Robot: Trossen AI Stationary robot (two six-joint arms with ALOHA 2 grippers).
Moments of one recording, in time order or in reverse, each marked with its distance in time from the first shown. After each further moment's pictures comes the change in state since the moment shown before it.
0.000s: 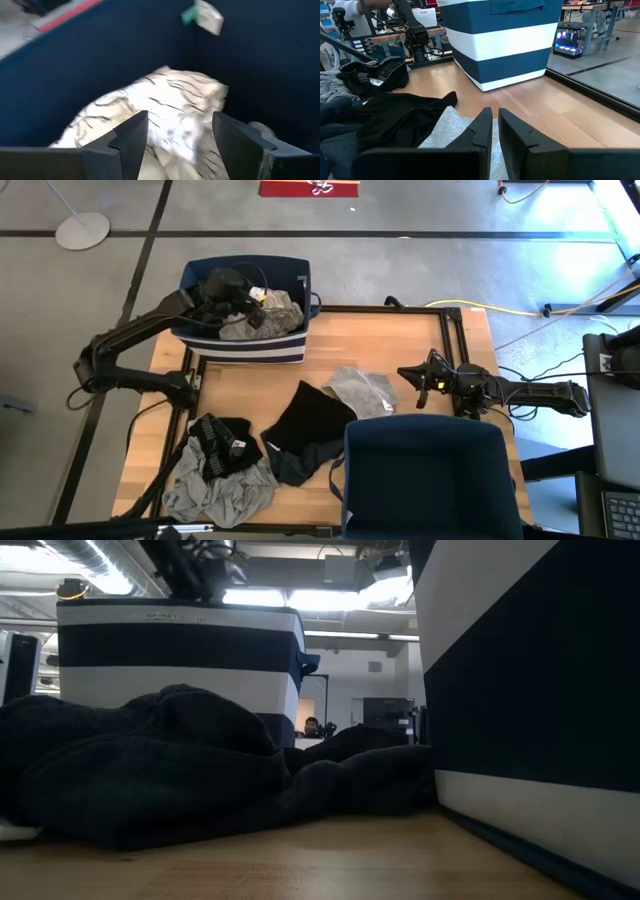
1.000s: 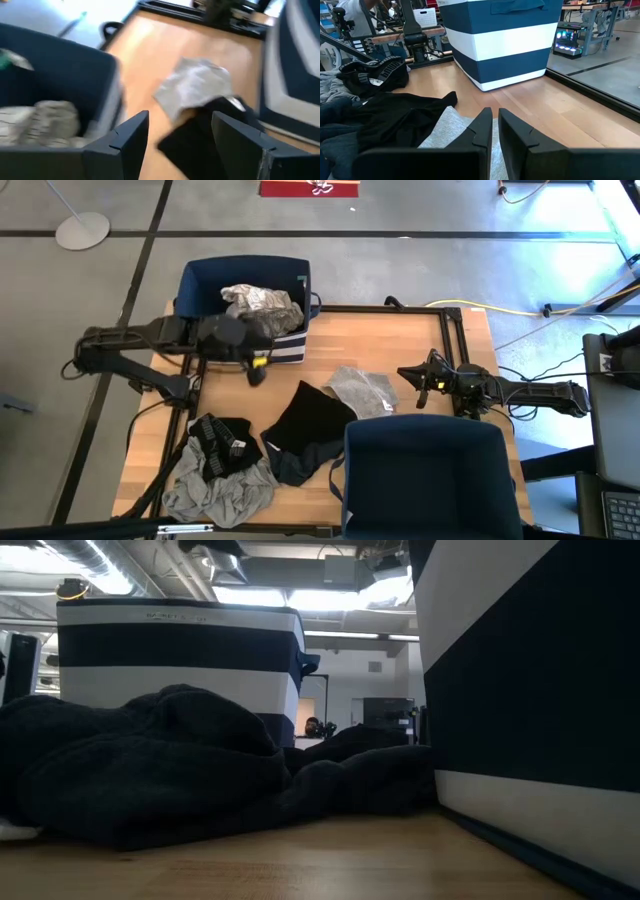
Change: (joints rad) left arm -0.666 -0.015 0.161 -0.106 -0.003 -0.177; right arm 0.000 0.000 0.000 0.002 0.000 0.000
